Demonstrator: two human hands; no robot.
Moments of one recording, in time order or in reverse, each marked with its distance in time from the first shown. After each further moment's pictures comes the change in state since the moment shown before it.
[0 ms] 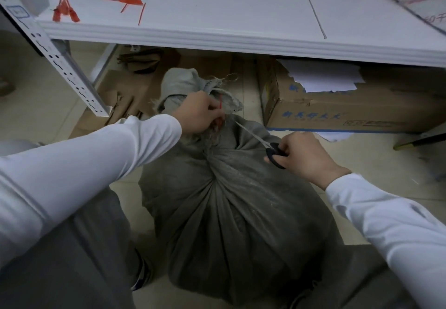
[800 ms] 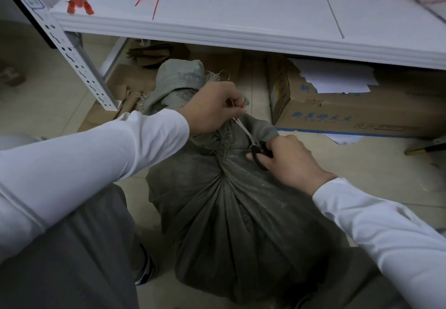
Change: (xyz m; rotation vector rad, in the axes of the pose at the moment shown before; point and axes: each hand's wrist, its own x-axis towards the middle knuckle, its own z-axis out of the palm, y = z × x) left_hand -0.013 0.008 -0.014 -0.014 0.110 0.313; right_hand -0.001 -0.049 0.017 -0.057 -0.017 -0.076
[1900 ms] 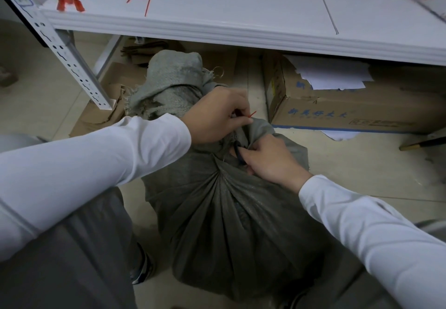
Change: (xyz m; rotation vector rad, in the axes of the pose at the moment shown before) left_hand -0.006 0.019 0.010 0.043 -0.024 0.224; right_hand 0.000 -0.024 0.007 0.435 -0.045 0.129
